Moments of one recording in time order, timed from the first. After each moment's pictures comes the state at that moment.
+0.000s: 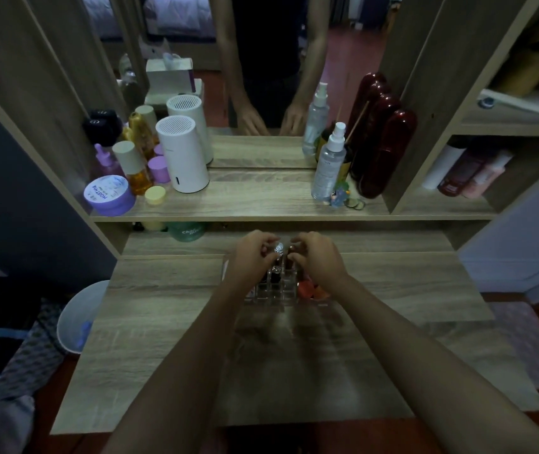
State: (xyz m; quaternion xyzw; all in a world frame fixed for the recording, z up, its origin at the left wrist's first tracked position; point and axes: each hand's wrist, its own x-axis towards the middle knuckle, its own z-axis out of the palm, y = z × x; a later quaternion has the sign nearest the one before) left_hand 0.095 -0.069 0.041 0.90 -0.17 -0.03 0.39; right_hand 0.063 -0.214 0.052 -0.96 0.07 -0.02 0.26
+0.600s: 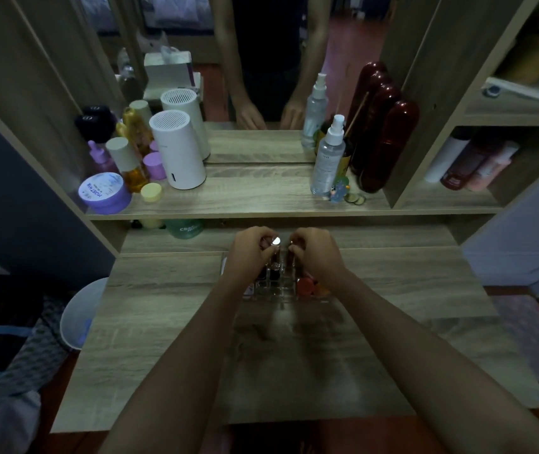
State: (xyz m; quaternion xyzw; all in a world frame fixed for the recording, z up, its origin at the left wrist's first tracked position) left_hand 0.105 -0.073 0.037 0.91 -0.16 -0.01 0.38; right_hand 0.070 -0.214 0.053 -0.96 0.07 -0.02 0.27
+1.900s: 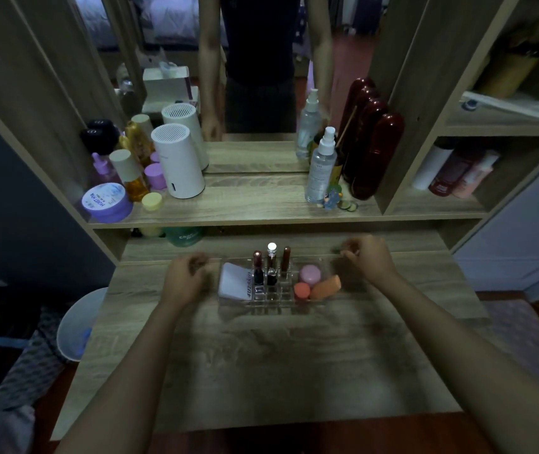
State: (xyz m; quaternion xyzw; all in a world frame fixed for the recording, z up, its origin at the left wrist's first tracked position) left_hand 0.100 0.030 0.020 0.92 -0.01 -0.03 0.38; right_hand 0.041 -0.302 0.055 -0.95 0.16 -0.02 0.26
